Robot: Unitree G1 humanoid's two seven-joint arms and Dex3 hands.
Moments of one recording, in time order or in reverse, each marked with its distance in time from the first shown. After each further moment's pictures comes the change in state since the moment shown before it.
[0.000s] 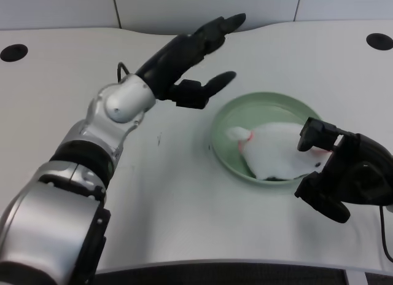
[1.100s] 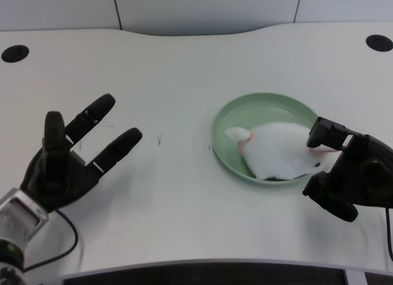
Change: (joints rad) left arm 0.452 0.170 0.595 -0.231 -0.704 1.010 -0.667; right arm -0.005 -0.022 -0.040 0.037 -0.011 0.045 -0.001
